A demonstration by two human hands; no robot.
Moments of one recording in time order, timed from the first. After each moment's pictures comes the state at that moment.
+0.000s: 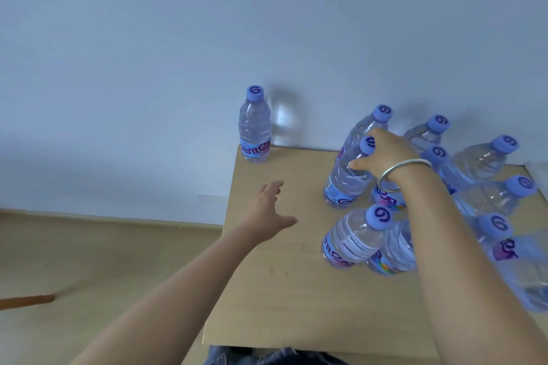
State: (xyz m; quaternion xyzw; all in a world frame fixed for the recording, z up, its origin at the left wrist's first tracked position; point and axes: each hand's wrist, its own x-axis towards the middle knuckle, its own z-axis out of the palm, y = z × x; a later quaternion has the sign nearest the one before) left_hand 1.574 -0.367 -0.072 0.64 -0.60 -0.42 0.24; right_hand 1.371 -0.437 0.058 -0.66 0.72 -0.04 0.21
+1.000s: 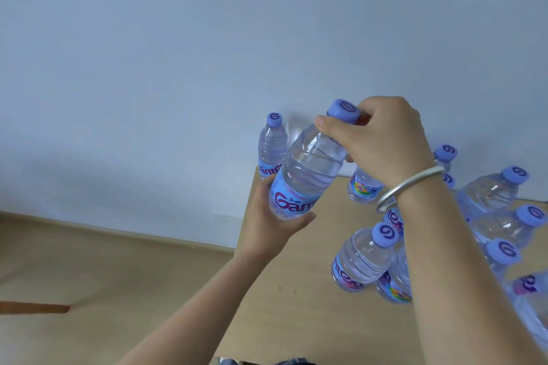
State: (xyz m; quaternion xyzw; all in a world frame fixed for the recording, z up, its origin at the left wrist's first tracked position) left_hand 1.573 -0.325 0.003 0.58 -0.50 -0.36 0.53; right_hand 1.442 -0.370 0.165 -0.69 0.60 -0.37 0.18
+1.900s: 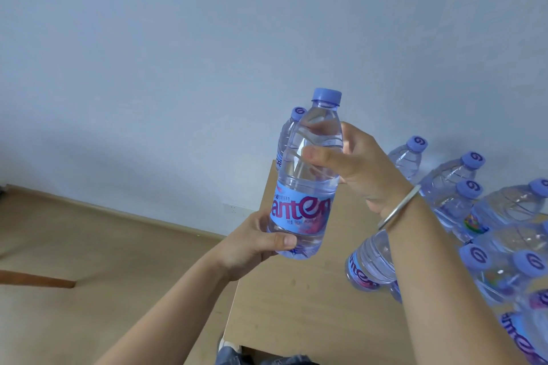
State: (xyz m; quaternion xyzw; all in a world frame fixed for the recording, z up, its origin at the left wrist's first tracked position) left_hand 1.633 -0.286 0.017 0.36 -0.45 -0.71 0.41; right_hand 1.479 -0.369 0.120 -0.62 0.42 -0.34 0.57
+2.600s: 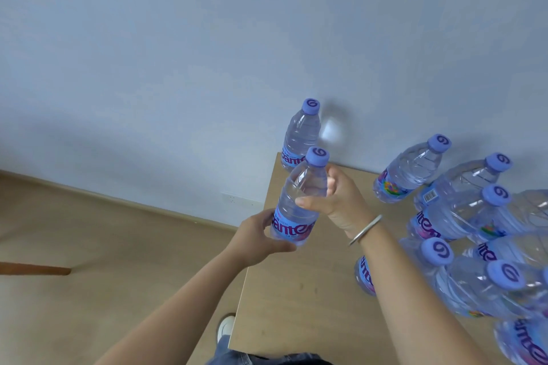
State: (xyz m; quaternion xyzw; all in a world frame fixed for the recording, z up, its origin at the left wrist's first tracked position) left_hand 1.652 -0.324 -0.079 0.62 -0.50 -0.50 0.32; right_hand 1.492 -0.397 0.000 -0.57 0.47 -0.30 0.60
